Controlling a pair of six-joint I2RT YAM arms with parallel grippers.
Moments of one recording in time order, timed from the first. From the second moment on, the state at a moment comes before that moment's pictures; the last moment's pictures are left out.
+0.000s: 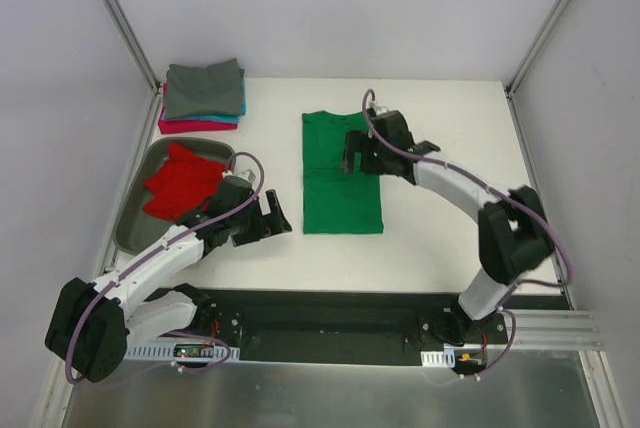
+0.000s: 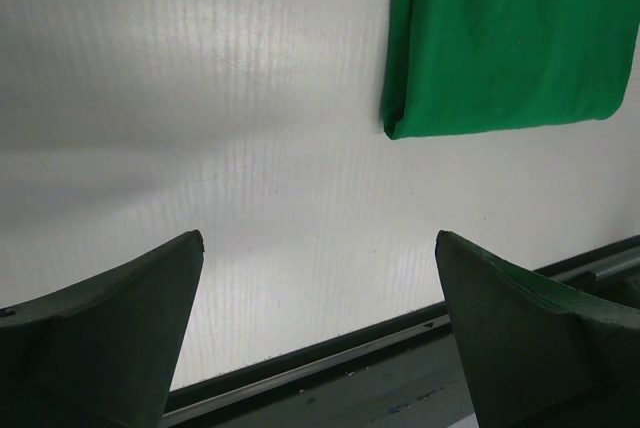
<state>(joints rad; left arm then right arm) -0.50 1.02 0.57 -0.45 0.11 -0.76 0.53 1.78 1.31 -0.31 -0.06 0.44</state>
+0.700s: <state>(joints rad) -0.50 1.48 0.66 -0.15 0.35 -0.83 0.55 1.08 0.47 -0.18 0.00 0.77</state>
